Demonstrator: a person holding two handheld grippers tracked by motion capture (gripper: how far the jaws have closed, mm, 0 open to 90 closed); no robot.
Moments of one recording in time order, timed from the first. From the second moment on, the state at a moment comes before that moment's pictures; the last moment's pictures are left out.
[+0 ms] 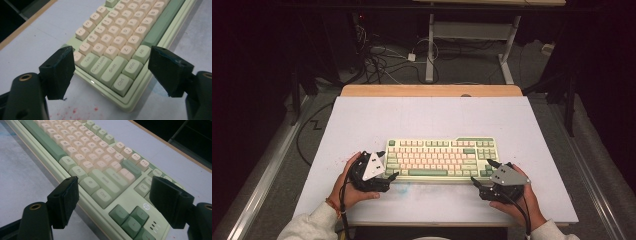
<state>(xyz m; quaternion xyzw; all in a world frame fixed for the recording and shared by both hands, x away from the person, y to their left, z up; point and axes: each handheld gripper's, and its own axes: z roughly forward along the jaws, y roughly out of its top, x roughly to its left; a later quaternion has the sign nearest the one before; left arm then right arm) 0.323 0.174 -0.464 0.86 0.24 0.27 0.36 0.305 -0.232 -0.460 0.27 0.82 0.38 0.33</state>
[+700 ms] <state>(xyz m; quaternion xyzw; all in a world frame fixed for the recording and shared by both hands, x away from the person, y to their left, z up) 0.318 0.221 -0.471 0.86 0.30 0.23 0.35 0.305 -0.230 -0.462 0.27 0.82 0.38 0.32</state>
